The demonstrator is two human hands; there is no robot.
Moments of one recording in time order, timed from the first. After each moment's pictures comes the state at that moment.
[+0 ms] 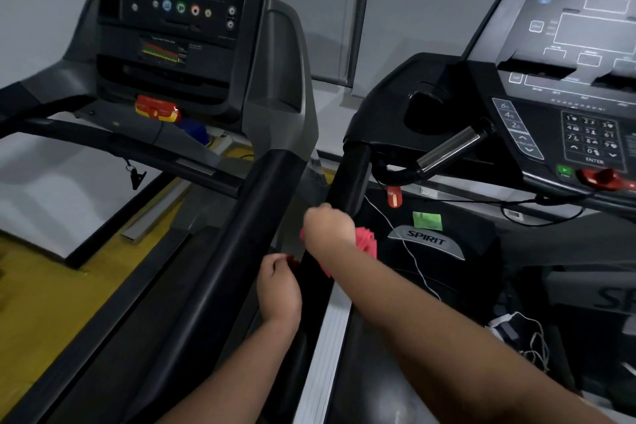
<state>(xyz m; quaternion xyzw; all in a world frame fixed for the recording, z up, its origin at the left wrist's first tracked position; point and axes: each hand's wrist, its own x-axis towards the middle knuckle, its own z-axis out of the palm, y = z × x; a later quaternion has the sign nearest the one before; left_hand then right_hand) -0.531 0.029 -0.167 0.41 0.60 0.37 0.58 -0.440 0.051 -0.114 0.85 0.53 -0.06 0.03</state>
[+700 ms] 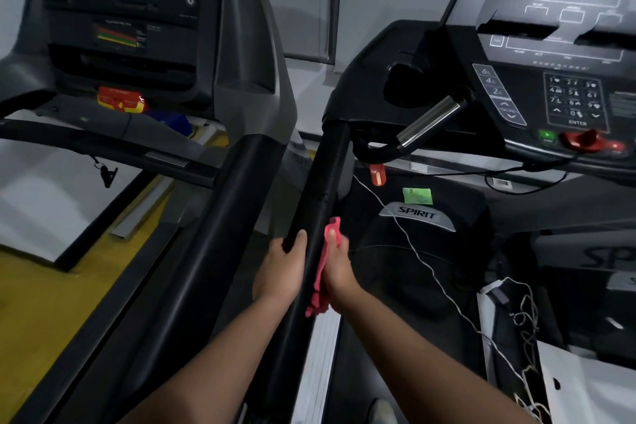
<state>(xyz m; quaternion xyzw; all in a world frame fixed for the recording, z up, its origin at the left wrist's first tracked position) -0.516 0.035 -0.167 0.63 0.59 0.12 0.48 -0.436 -0.011 -0.200 0.62 0.07 -0.48 -0.62</state>
